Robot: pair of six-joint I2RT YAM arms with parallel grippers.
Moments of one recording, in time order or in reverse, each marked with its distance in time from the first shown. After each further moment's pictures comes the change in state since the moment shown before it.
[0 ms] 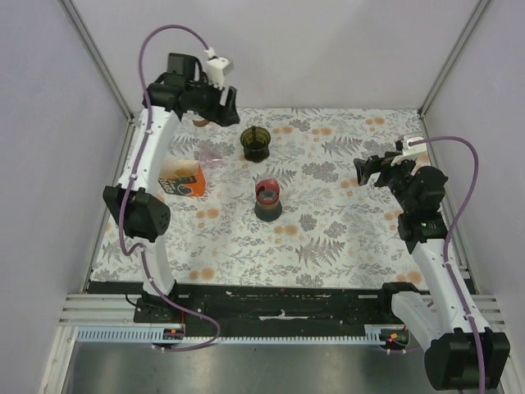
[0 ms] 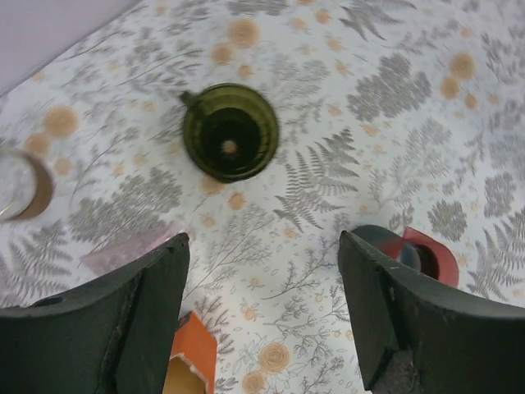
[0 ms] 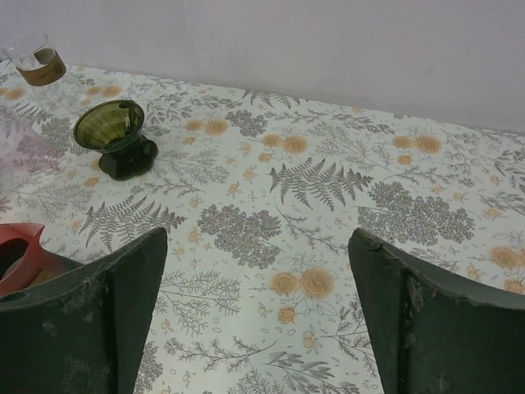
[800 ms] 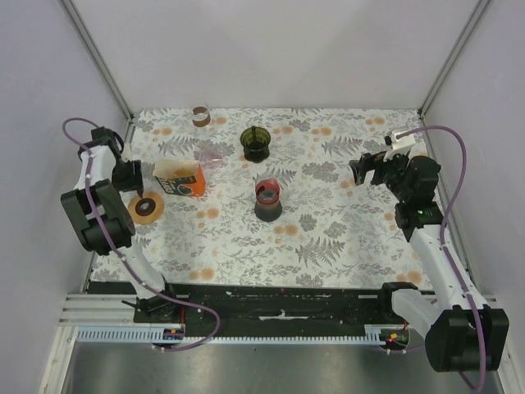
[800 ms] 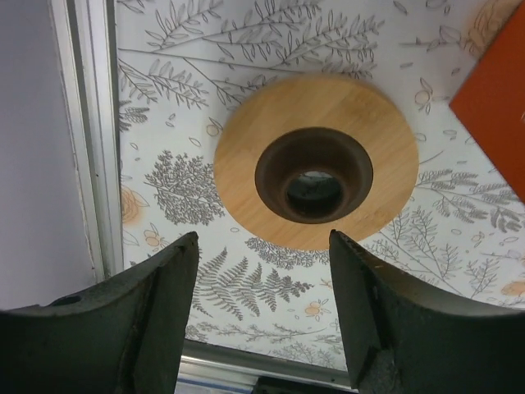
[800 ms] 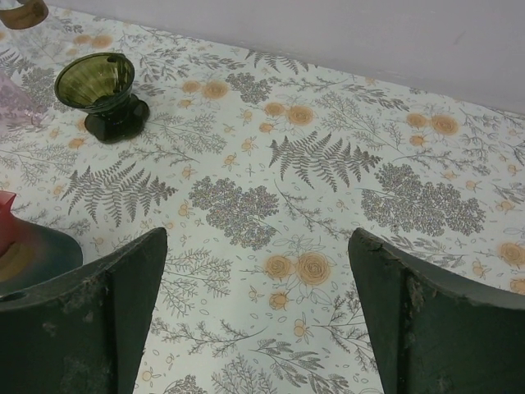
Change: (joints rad) left arm 0.675 -0.079 -0.655 0.013 -0.520 -0.114; right arm 0.000 0.114 0.026 -0.024 -0.041 -0.069
